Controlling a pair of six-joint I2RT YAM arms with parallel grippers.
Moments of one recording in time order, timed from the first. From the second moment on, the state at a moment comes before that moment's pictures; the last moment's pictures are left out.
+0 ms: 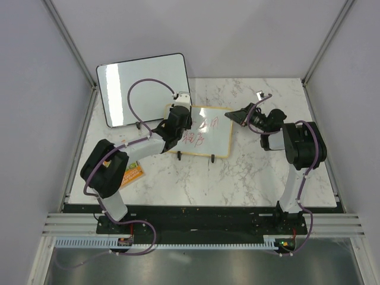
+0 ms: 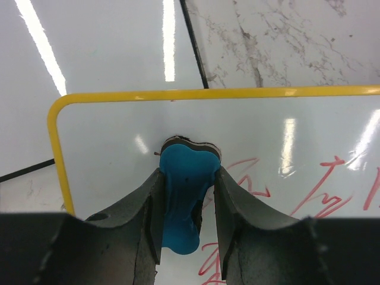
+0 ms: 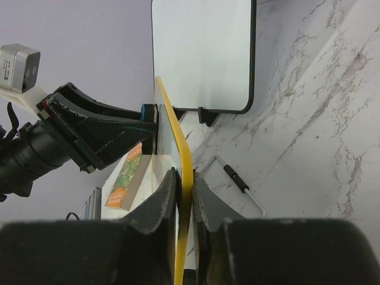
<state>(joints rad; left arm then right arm) -0.66 1.73 1.07 0.23 -0.47 -0.20 0.05 2.03 0.86 1.31 -0.93 0.92</state>
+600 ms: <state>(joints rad) -0.89 1.95 1.36 0.21 -0.33 -0.17 0.05 2.01 0.84 1.28 -0.92 0.89</state>
